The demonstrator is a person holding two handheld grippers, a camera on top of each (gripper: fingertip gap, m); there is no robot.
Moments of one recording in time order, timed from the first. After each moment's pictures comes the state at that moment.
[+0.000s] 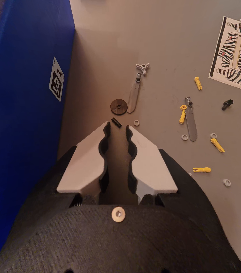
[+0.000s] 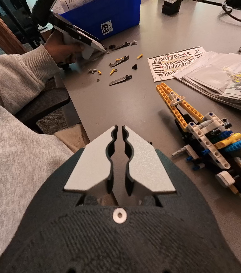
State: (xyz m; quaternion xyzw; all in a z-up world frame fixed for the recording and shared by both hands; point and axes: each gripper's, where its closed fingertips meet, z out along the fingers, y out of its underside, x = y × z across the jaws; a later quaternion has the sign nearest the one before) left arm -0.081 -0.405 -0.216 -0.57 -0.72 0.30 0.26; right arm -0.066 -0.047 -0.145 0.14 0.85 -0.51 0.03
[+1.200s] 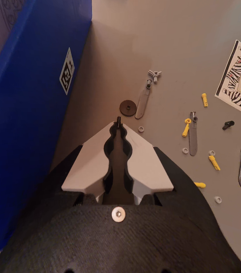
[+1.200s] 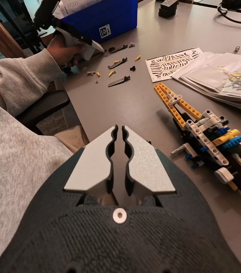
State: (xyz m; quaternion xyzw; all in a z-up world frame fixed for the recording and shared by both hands) left arm -0.084 -0.413 -0.218 -0.51 -0.77 0.28 0.27; right arm -0.068 -0.045 -0.145 0.15 0.84 -0.52 0.03
